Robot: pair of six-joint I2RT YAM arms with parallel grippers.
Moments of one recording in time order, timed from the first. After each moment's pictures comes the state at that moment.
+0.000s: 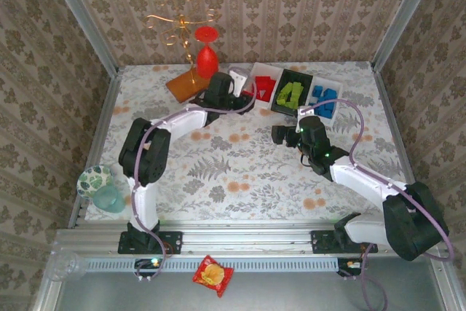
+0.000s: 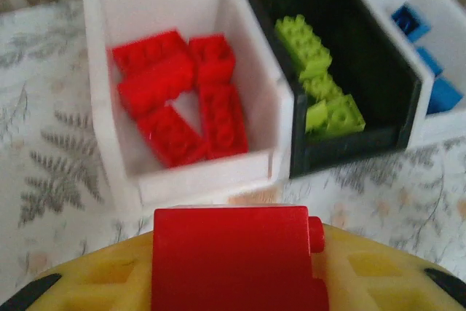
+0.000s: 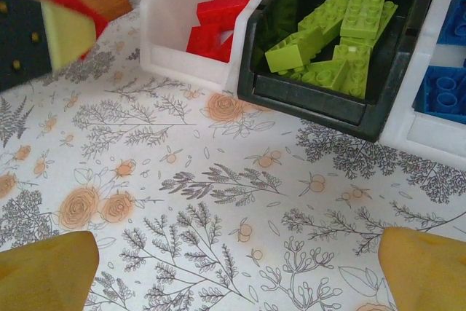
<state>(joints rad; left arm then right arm) -0.59 2.00 1.46 0.01 0.25 -0.12 0.42 1.25 0.62 0.10 0.17 0.33</state>
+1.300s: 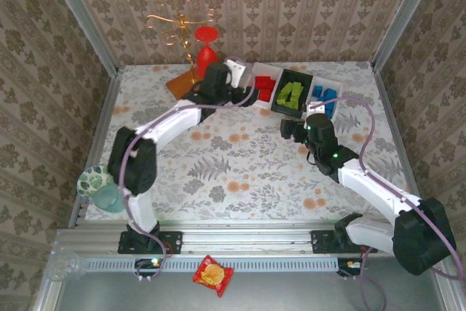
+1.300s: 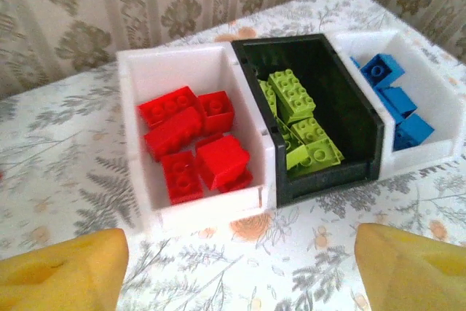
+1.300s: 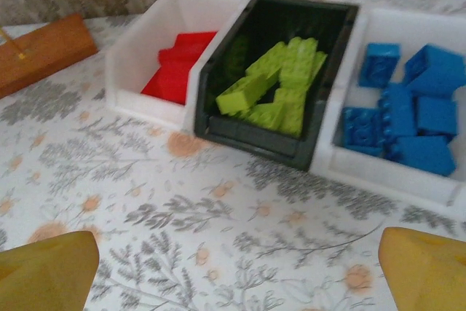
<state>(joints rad) -0.60 1.81 1.43 -0.09 0.17 -0.08 0.39 1.13 0.66 -0.01 0.30 0.28</state>
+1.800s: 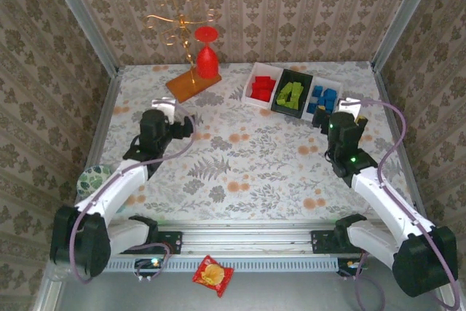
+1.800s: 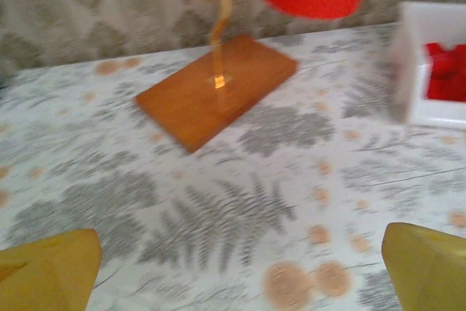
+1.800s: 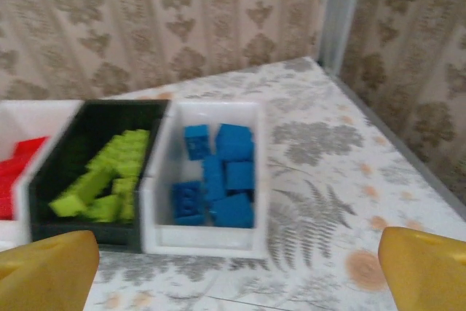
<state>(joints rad) -0.33 1.12 0.63 0.09 -0.15 -0.02 0.23 0.99 0.62 0.00 0.59 0.23</state>
